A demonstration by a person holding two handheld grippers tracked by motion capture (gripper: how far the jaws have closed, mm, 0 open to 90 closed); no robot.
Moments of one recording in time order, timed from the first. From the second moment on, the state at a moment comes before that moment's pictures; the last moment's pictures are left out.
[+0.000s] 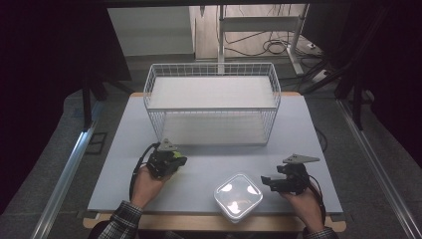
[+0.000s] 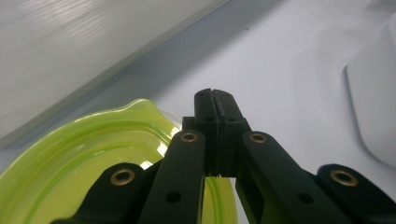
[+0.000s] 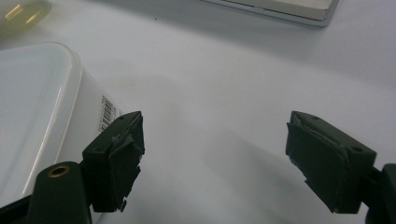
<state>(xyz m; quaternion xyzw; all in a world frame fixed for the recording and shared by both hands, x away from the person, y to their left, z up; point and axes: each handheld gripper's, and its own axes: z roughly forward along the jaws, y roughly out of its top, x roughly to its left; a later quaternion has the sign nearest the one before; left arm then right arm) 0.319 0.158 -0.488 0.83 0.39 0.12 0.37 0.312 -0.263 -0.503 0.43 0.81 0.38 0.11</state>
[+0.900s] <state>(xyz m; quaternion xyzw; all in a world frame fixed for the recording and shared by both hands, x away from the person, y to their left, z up) 0.280 0.175 -0.487 0.81 0.38 0.13 0.42 0.305 -0.262 -0.494 0.42 0.82 0.38 0.10</state>
